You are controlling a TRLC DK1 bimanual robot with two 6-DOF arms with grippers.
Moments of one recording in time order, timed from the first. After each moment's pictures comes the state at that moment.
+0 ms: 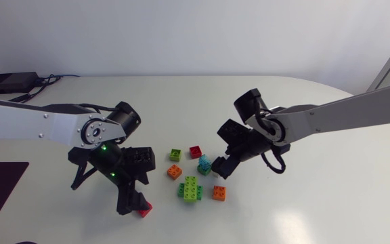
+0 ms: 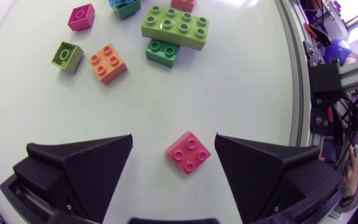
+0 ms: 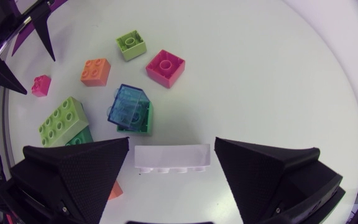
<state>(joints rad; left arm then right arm) -0.45 1.65 0.91 -0.70 0.31 0.90 0.45 1.77 0.98 -0.23 -0.23 -0.37</state>
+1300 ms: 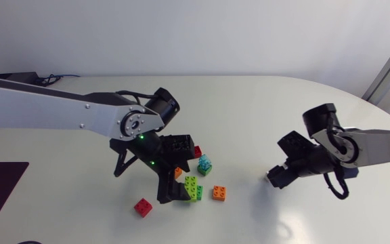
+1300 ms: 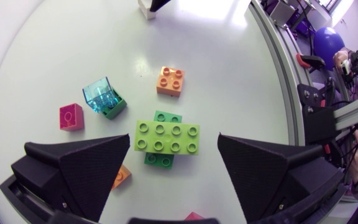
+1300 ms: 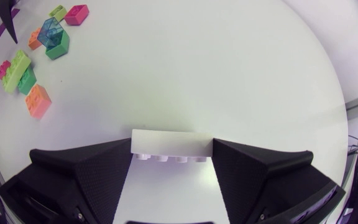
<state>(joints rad) -0.63 1.78 1.12 -0.60 0.42 0.85 0.09 1.49 0.65 -0.22 -0.10 -0.44</state>
